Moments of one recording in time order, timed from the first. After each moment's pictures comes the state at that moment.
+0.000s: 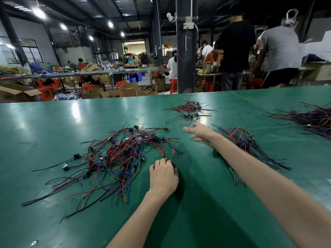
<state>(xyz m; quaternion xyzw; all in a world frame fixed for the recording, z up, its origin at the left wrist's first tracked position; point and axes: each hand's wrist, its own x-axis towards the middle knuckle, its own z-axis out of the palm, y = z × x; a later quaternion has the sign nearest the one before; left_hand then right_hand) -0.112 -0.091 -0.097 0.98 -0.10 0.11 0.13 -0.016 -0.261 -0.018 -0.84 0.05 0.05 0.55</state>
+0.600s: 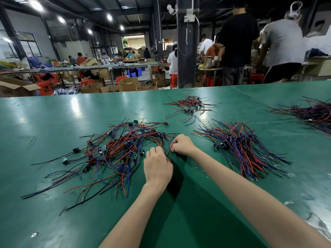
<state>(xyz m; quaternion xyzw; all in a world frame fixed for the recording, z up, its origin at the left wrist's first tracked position) -0.110 -0.083 -0.087 0.96 -0.02 0.19 0.19 -0.030 -0.196 -0.067 -0.94 0.01 0.00 0.33</state>
